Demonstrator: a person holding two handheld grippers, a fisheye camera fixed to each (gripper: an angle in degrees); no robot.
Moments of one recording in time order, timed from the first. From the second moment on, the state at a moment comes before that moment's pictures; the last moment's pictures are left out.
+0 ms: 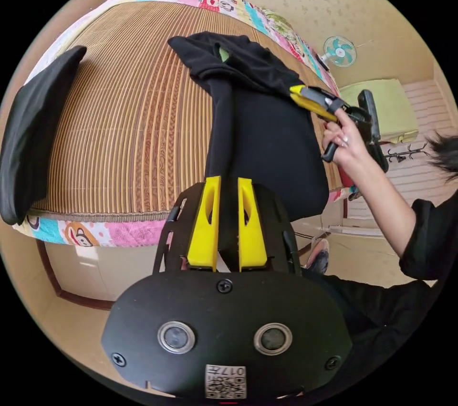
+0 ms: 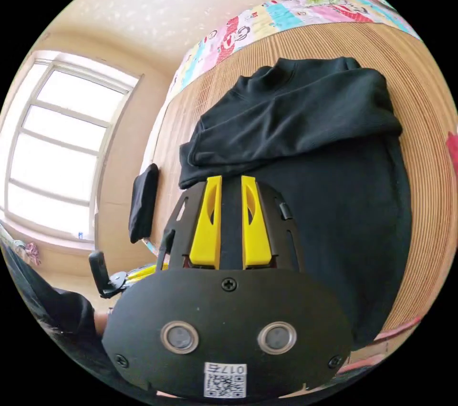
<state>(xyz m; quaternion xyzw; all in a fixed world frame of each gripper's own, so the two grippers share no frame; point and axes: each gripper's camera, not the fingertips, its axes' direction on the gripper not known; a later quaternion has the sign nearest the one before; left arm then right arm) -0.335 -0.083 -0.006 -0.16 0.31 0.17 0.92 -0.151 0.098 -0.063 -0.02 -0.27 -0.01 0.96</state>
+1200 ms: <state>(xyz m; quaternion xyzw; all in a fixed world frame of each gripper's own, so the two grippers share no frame) -0.390 -0.132 0.089 -0.28 0.31 0.09 0.90 0.066 0.140 -0.033 -0.11 -0.28 0.11 0.95</state>
